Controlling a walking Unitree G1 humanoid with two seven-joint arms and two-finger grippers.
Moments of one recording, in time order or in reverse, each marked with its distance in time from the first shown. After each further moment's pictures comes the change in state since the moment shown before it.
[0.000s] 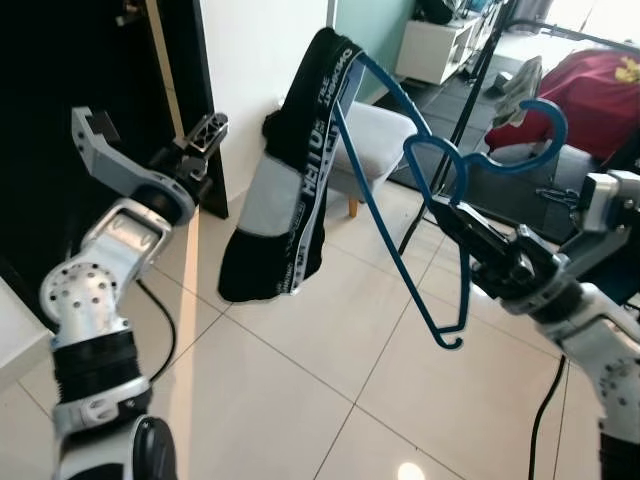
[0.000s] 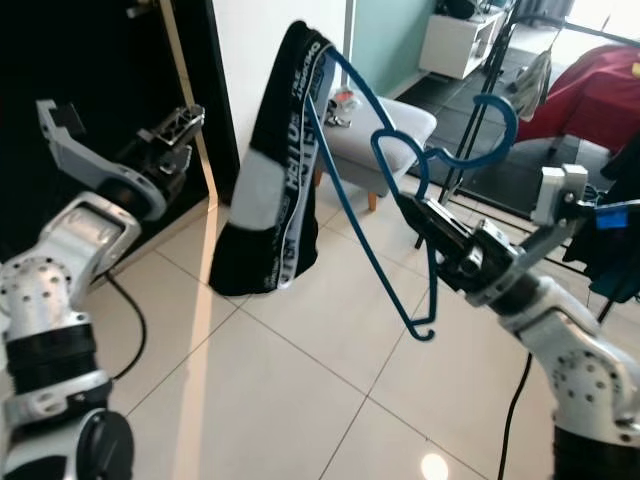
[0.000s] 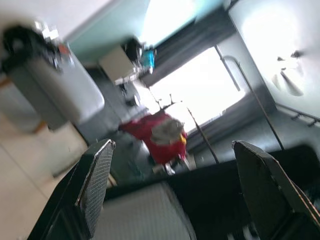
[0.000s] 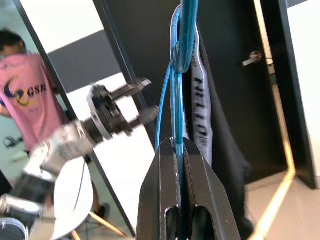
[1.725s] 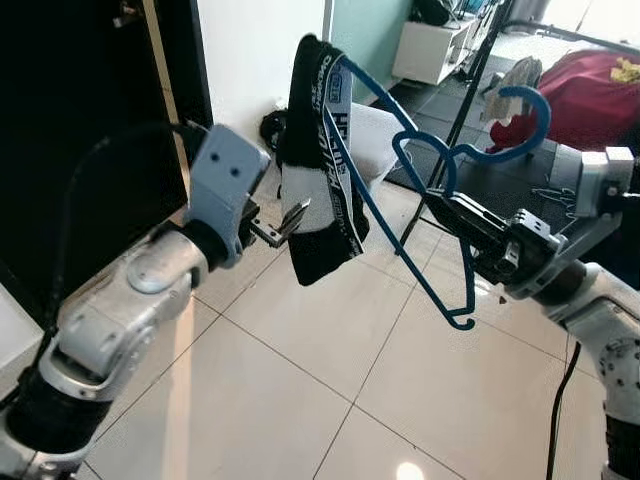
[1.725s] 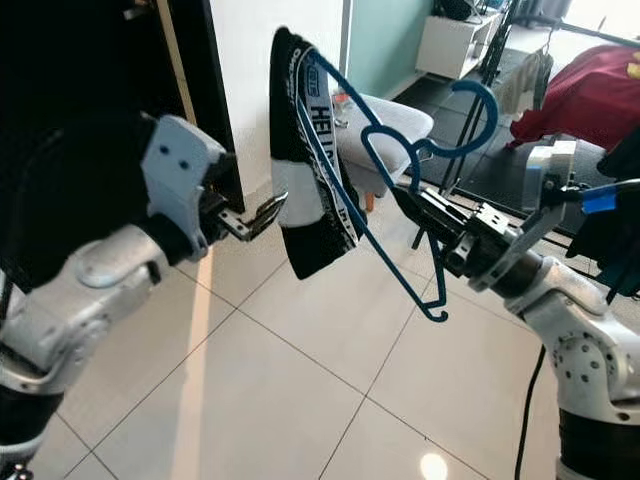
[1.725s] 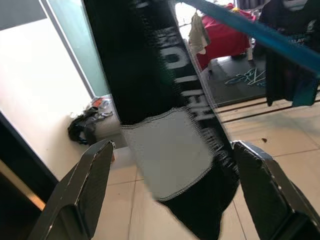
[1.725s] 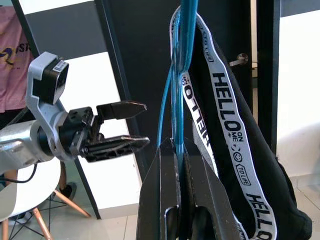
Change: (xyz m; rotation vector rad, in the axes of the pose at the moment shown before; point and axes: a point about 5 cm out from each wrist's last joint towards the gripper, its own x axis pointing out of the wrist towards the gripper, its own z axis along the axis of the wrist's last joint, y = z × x) left arm -0.026 -0.037 -0.085 1.210 0.204 -0.278; right arm 0.024 -0.003 0.001 -0.156 0.075 0.020
